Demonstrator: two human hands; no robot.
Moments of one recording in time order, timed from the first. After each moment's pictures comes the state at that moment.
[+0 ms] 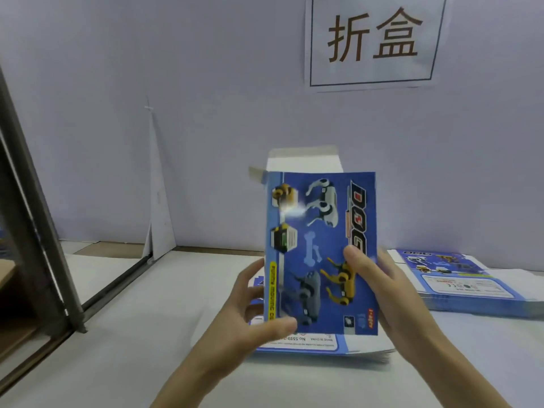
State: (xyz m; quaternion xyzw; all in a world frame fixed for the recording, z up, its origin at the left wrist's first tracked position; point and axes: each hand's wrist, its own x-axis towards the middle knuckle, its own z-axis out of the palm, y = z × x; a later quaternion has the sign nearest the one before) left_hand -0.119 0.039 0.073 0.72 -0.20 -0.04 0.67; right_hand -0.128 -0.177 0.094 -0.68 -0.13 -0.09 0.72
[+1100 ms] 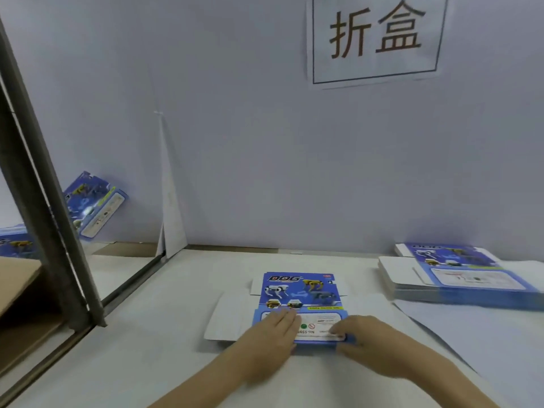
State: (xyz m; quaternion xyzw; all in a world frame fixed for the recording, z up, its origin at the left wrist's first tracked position) left_hand -0.038 0.022 -0.047 0.91 -0.39 0.09 -0.09; right_hand -0.092 -0.201 0.014 -0.98 -0.12 0.08 0.14
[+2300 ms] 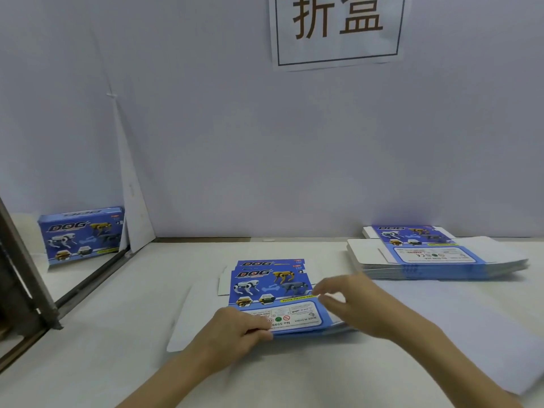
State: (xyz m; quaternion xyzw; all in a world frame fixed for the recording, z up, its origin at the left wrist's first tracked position) left_hand -0.056 0.033 -0.026 0.90 -0.36 0.08 0.22; right_hand -0.108 -0.222 0.044 -0.97 -0.11 -0.05 0.21
